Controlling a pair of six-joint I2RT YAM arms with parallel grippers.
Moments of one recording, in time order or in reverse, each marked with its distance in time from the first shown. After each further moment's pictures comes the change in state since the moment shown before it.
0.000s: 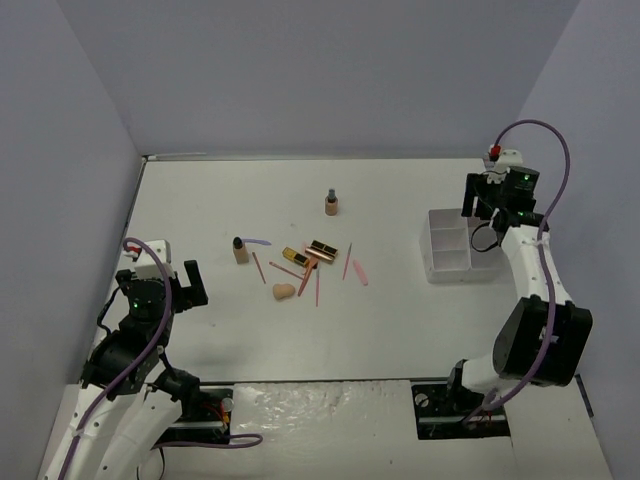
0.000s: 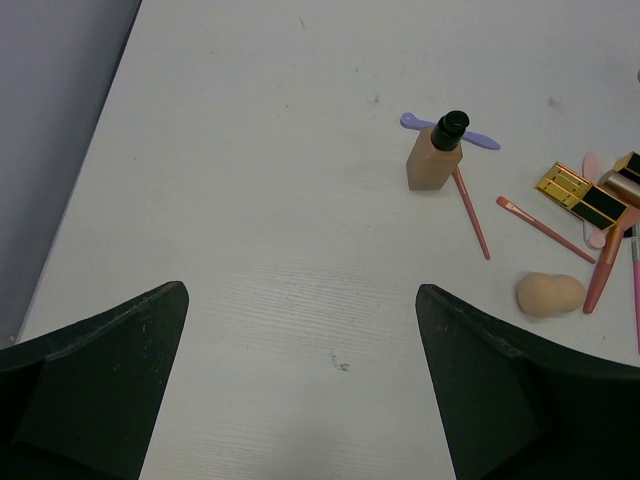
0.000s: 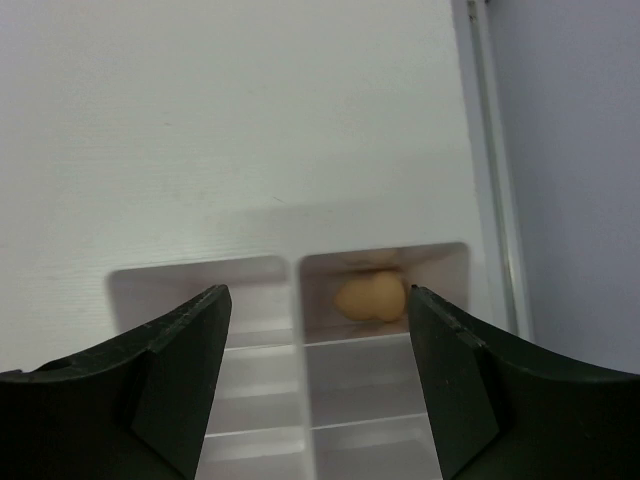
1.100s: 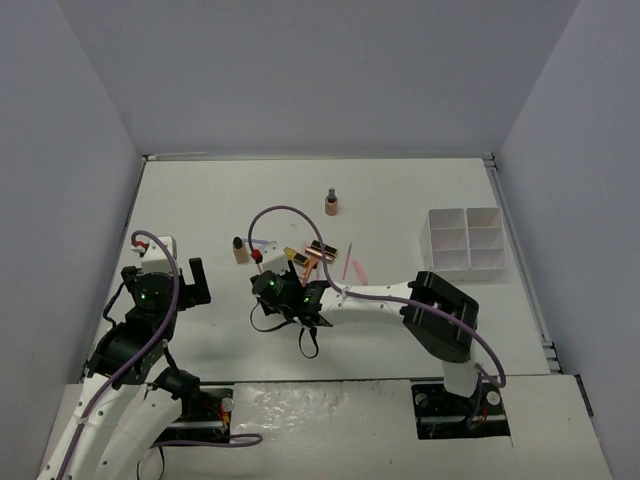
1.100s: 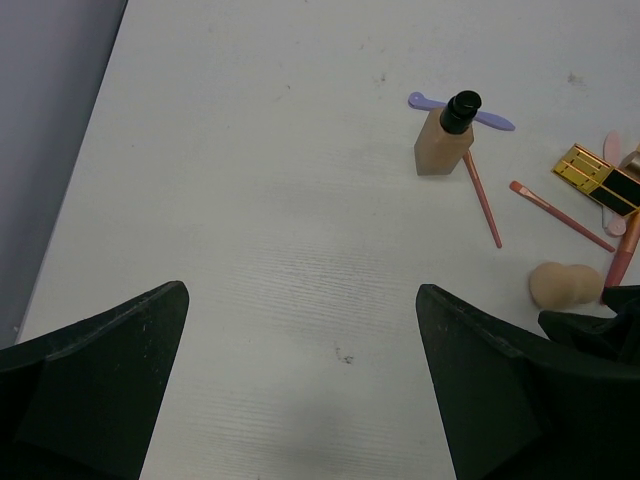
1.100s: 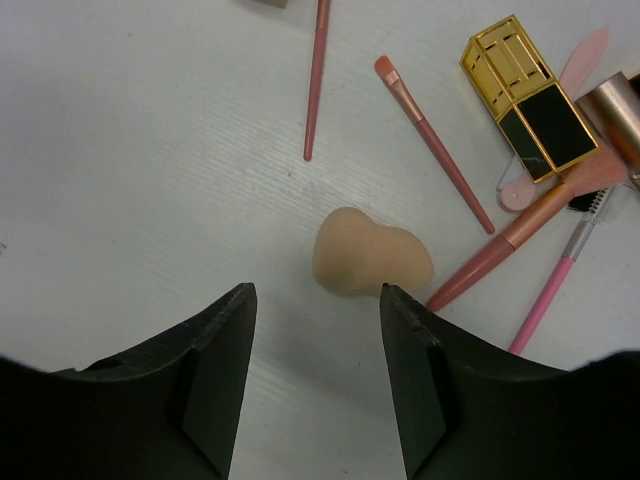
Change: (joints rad) left arm 0.000 0.055 0.000 -0.003 -0.001 -0.005; right arm 1.360 0.497 0.111 0.128 0.614 0.593
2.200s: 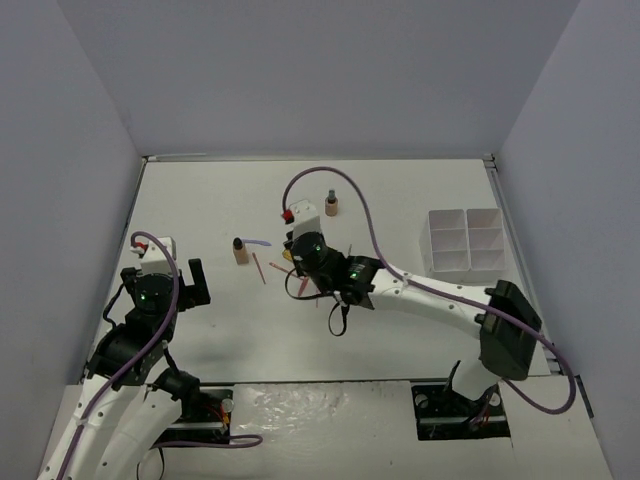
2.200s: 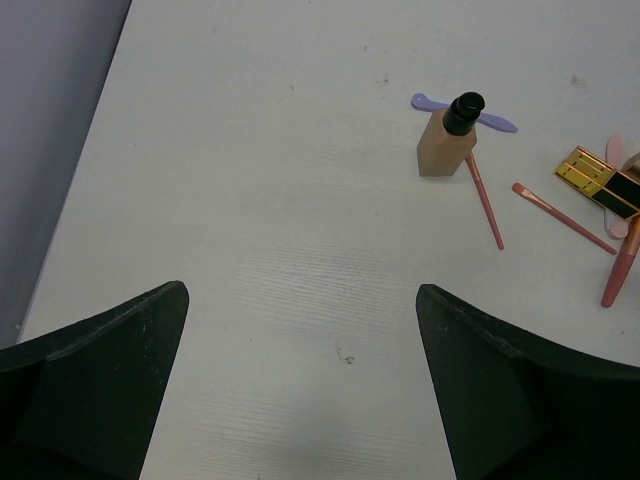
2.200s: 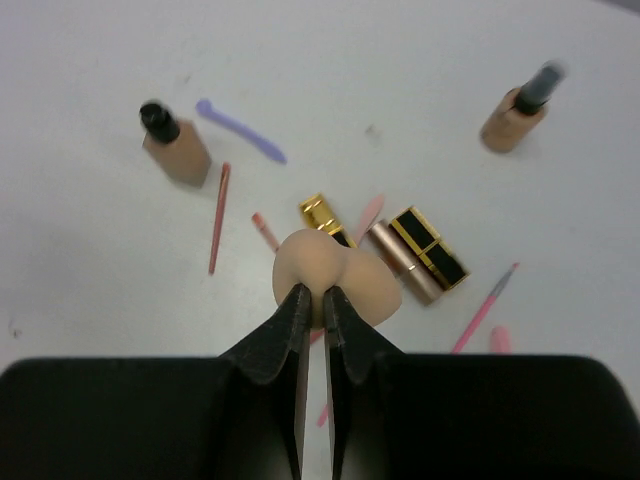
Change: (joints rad) left arm 0.000 -0.001 0.000 -0.001 -0.008 -0.004; right arm -0.100 -0.268 -0.041 -0.004 0.034 -0.193
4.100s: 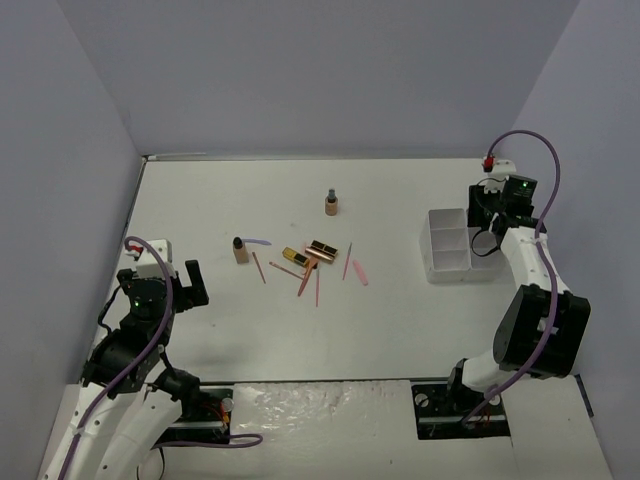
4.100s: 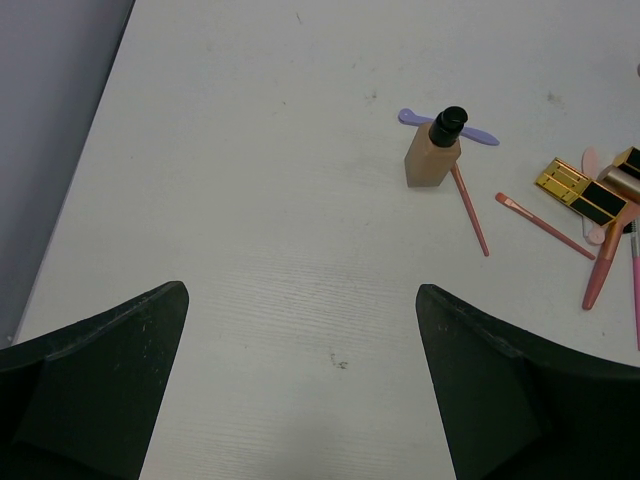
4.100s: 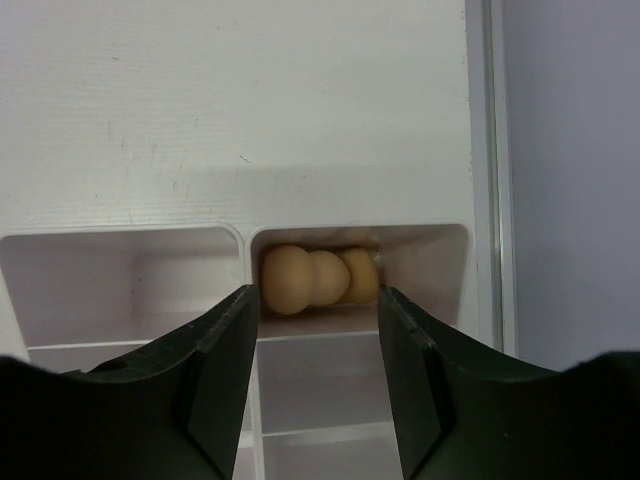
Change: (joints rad) left arm 0.001 -0.046 0.000 0.003 0.017 0.008; right arm -1.341 -0.148 -0.125 -0.086 -0.683 -0.530
